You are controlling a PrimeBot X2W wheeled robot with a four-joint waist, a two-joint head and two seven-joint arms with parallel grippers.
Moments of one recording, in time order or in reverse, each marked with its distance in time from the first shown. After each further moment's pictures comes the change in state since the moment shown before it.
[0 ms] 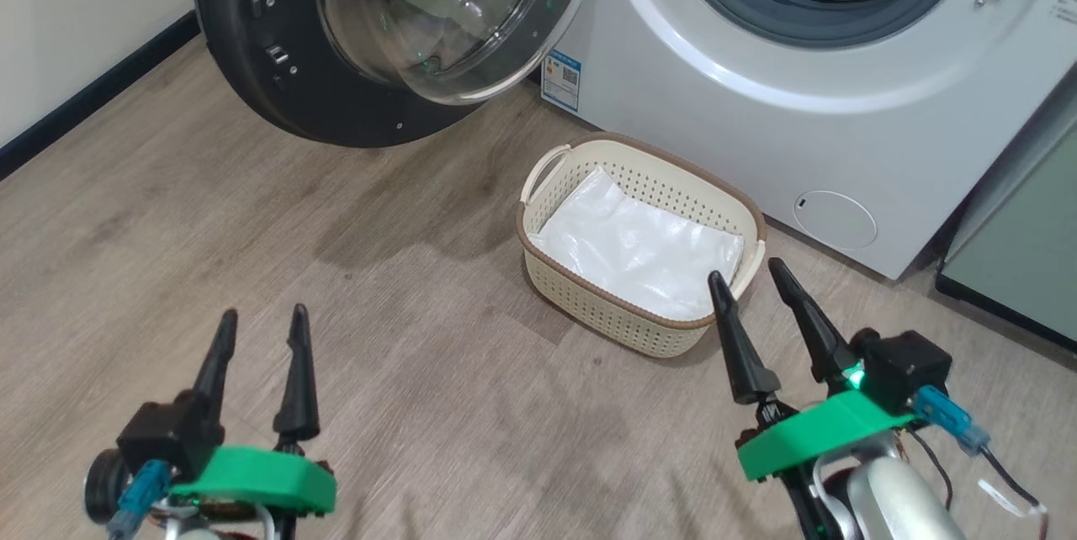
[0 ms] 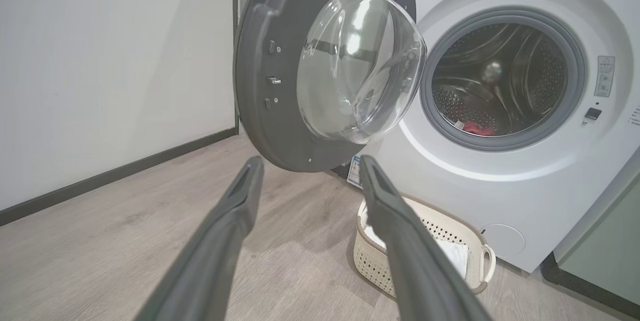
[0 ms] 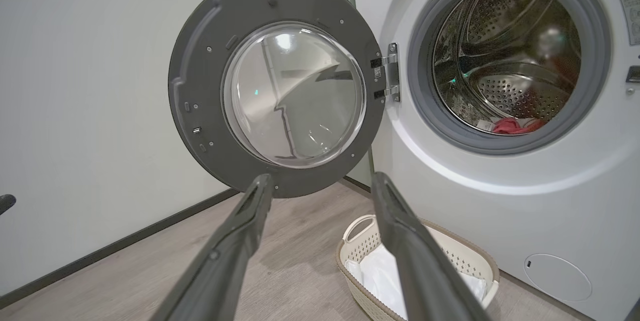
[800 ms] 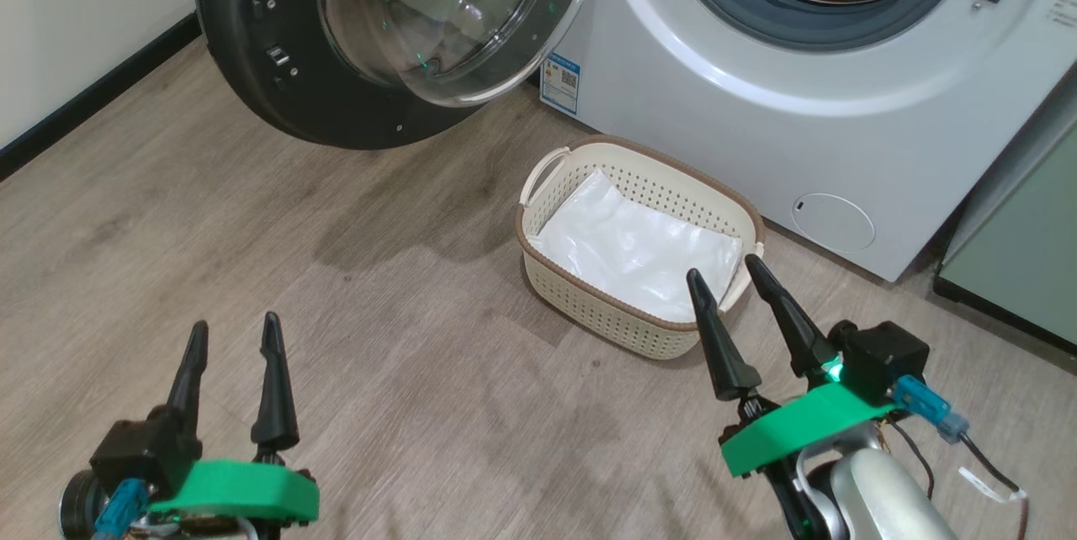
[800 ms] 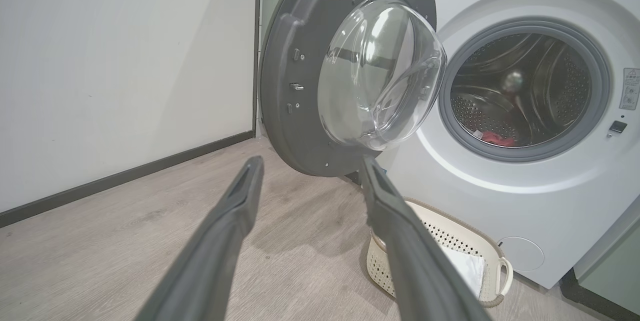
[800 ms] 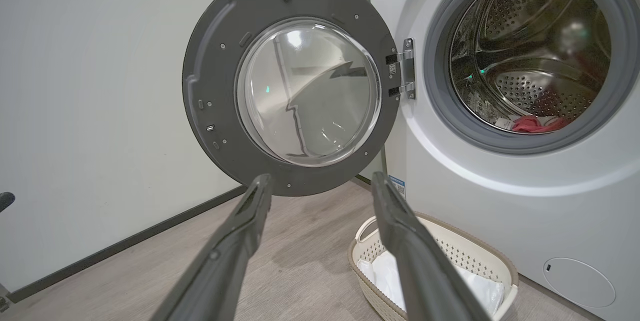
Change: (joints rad) left arm 0.040 0.000 0.034 -0.053 -0.006 0.034 0.000; right arm -0.040 0.000 0.048 0.040 0.025 0.000 0.000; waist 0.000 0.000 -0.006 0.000
